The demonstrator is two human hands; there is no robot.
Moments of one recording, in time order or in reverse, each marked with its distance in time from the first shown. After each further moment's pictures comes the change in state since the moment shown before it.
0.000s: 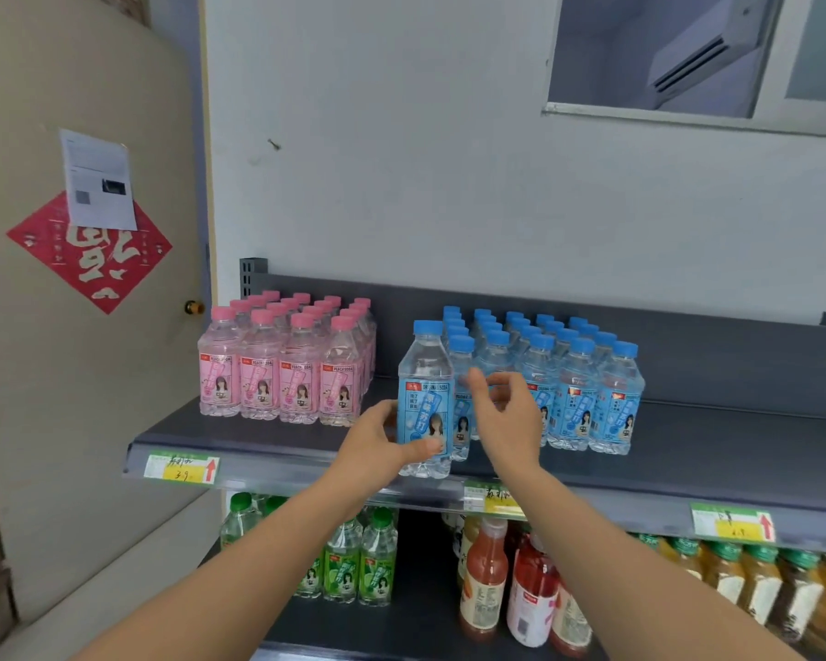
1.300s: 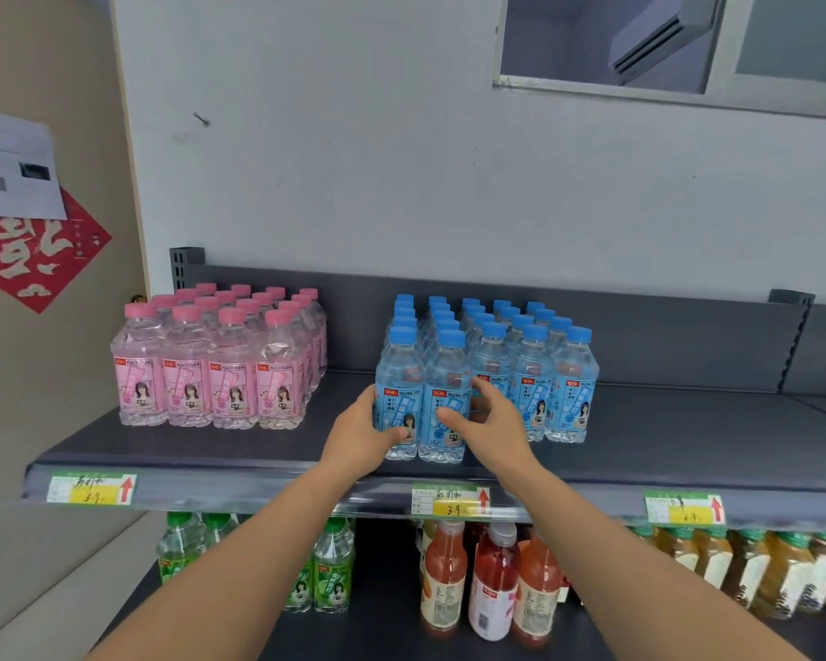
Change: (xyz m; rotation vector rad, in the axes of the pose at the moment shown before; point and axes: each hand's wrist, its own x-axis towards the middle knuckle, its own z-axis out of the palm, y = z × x) left_hand 0.067 -0.022 0.050 0.281 0.011 0.002; right_hand 0.028 0.050 -0.039 -0.023 -0.216 0.093
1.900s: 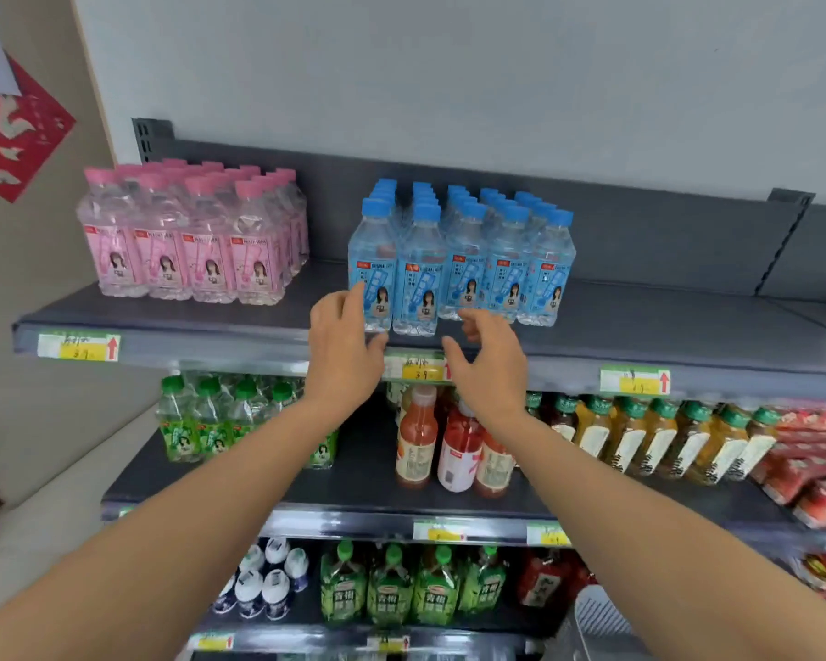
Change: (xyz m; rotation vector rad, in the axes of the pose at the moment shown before) left_hand -0.072 0.000 0.035 0.327 0.303 0.234; right_hand -0.073 0.040 -0.017 -0.358 0.214 -0.320
